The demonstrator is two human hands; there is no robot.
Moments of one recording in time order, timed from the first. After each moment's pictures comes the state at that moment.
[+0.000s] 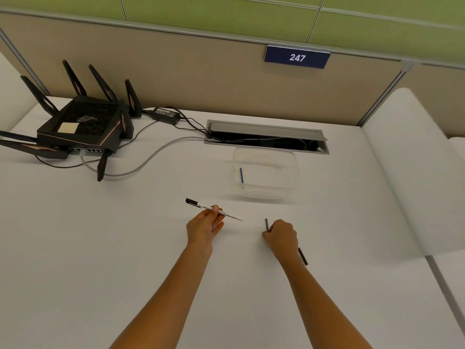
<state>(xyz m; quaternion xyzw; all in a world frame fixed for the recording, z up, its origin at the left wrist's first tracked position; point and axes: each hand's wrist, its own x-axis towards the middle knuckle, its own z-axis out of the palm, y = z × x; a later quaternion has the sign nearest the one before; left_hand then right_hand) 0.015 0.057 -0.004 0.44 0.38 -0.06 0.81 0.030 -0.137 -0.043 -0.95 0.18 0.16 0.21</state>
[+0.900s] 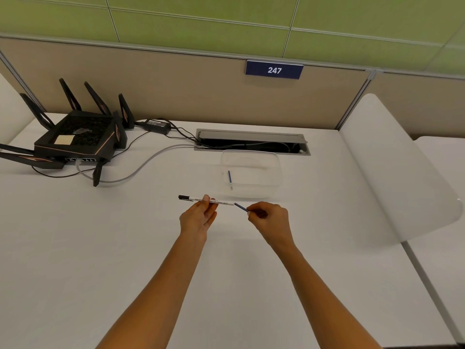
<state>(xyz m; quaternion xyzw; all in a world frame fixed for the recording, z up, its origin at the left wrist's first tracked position) 0.011 0.051 0.025 0.40 0.36 -0.06 0.84 -0.006 -0.133 0.041 -0.88 0.05 -0.01 0.48</state>
